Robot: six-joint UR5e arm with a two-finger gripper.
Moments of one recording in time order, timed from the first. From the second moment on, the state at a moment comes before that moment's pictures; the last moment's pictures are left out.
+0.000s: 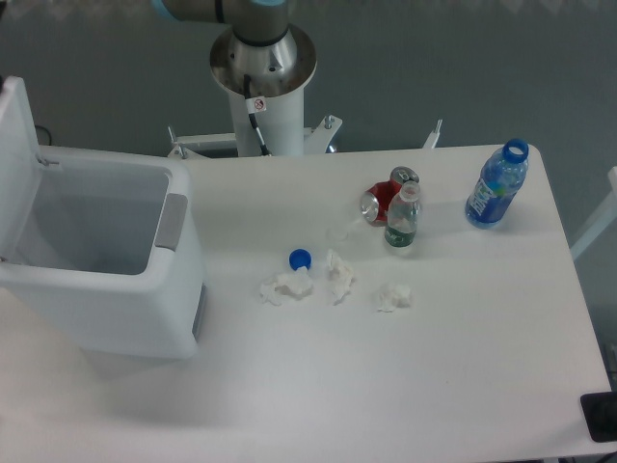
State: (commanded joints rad) arm 1.95 -1.52 -1.61 -0.94 1.05 0.33
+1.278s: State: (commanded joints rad) arm 2.08 -1.52 -1.66 -0.94 1.19 0.35
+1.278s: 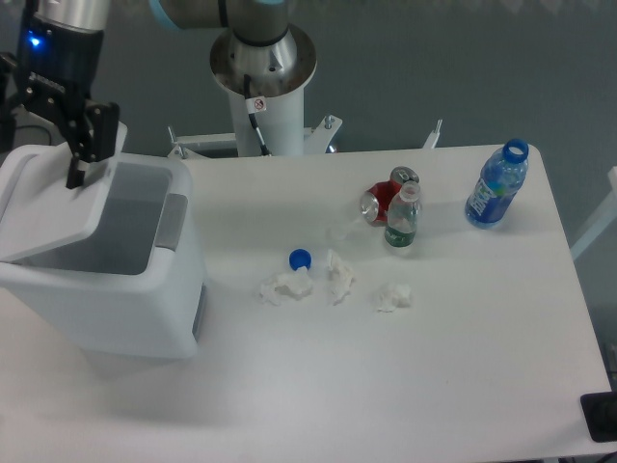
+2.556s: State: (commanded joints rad) arm 2.10 -1.53 -1.71 -0.94 1.23 0.42
